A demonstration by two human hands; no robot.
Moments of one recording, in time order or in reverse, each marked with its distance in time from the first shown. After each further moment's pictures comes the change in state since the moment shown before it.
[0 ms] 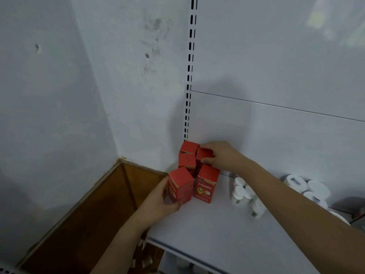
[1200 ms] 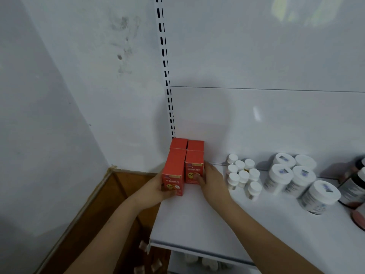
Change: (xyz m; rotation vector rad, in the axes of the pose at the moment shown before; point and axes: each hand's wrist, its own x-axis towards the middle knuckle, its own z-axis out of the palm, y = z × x) left_hand 0.044 0.001 -0.027 0.187 -0.253 -0.033; right_hand -0.055 -0.022 0.120 0.484 0.456 0.301
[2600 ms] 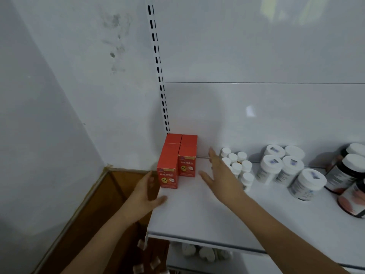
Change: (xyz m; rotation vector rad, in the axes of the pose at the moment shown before) left_hand -0.041 -0.028 0.005 0.093 0.200 -0.090; right_hand -0.025 -0.003 -0.041 -0.144 -0.016 -0.047
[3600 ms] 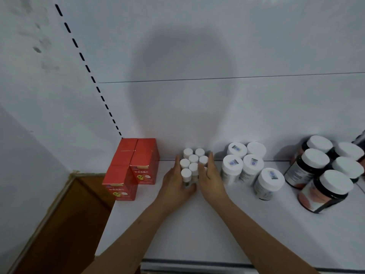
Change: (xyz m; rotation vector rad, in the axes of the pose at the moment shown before) left_hand 0.083 0.117 0.169 0.132 -0.014 0.331; right_hand 0.000 0.086 -0.029 0.492 0.168 0.336
